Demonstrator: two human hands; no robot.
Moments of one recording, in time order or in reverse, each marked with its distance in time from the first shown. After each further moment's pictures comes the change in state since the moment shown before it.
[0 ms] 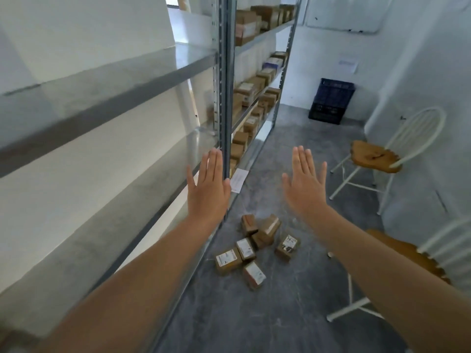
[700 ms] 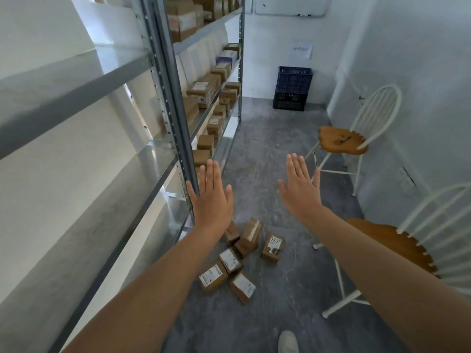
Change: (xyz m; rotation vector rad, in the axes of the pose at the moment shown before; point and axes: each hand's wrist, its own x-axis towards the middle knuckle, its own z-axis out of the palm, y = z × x) left_hand 0.091 0.084 0.104 -0.231 -0.153 0.031; right_hand 0.078 0.093 0.051 0.005 -0.090 0.177
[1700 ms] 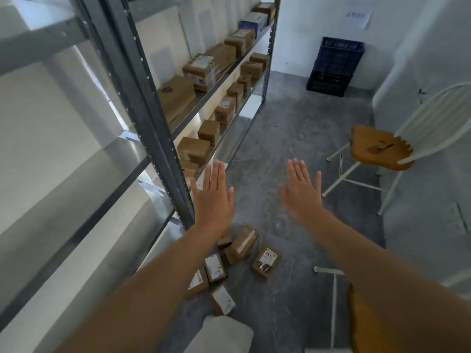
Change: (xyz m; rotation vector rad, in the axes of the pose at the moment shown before) left_hand 0.182 0.069 0.165 0.165 -0.067 -0.133; right_hand 0.242 0.113 0.084 -0.028 -0.226 -0.154
